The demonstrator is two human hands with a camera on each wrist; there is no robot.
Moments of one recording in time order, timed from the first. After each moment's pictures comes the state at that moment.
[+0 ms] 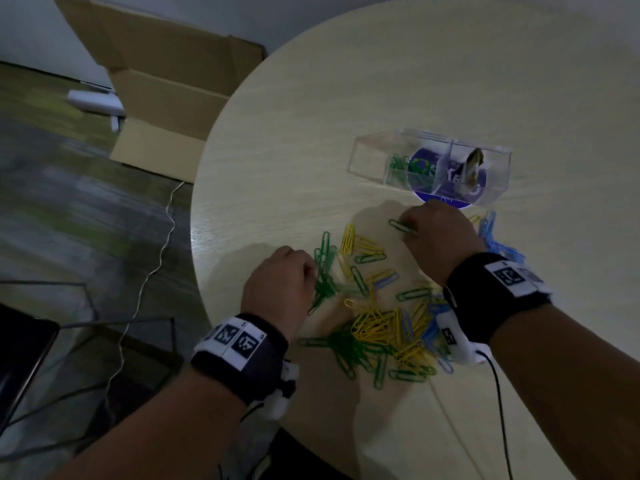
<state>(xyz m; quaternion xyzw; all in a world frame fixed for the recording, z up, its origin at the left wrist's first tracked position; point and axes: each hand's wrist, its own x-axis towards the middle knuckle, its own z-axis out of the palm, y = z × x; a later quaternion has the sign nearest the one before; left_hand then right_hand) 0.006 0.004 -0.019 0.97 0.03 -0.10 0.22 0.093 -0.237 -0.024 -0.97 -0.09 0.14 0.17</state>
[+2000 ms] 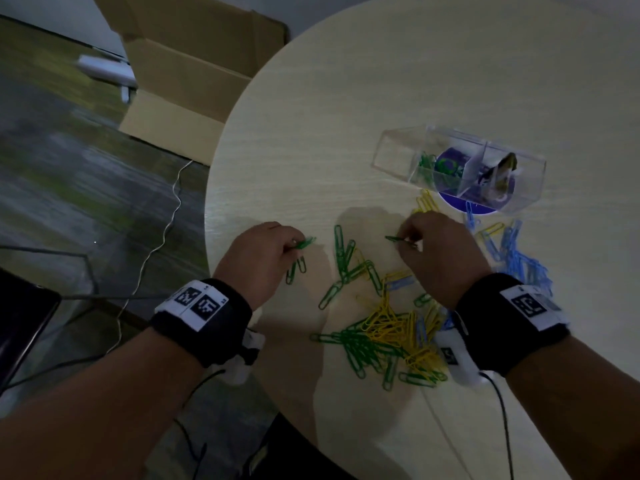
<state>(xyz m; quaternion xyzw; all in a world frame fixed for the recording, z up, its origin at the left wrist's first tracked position) 0.028 0.063 -0.018 0.96 -0.06 -0.06 0.26 0.072 -0.209 -0.011 -0.95 -0.13 0.10 0.28</state>
